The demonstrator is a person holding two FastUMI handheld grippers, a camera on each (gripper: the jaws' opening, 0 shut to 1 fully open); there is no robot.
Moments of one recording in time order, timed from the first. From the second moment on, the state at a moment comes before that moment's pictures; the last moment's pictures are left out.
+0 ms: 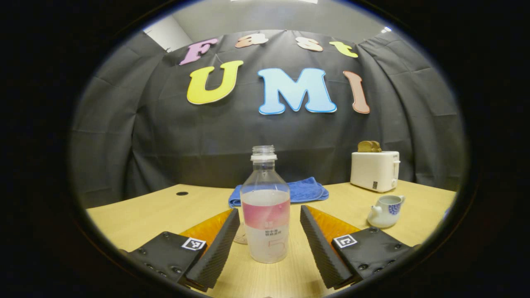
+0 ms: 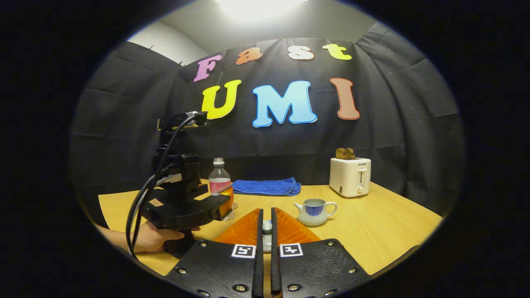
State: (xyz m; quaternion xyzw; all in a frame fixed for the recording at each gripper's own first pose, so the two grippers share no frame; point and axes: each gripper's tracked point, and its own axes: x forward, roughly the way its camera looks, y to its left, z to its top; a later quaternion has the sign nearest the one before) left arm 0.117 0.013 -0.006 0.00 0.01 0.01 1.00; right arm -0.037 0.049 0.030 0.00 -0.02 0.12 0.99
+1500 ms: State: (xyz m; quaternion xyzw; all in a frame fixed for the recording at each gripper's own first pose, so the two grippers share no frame) left arm 0.132 -0.039 0.009 0.15 -0.01 -0.05 0.99; right arm -0.047 -0.011 -0.007 0.01 0.02 0.09 1.00
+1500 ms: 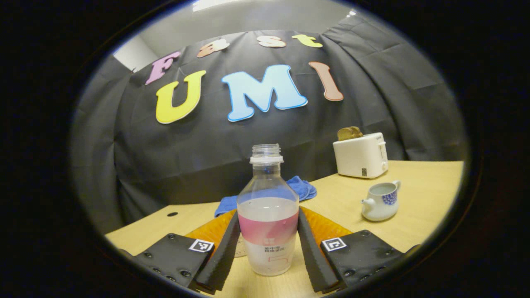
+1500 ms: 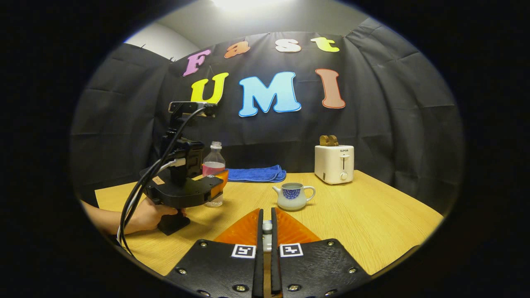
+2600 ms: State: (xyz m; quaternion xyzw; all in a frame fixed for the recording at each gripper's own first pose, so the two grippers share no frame) left arm 0.170 -0.116 -0.002 0.56 0.00 -0.11 0.82; right arm -0.049 -0.027 -0.014 0.03 0.04 0.08 1.00
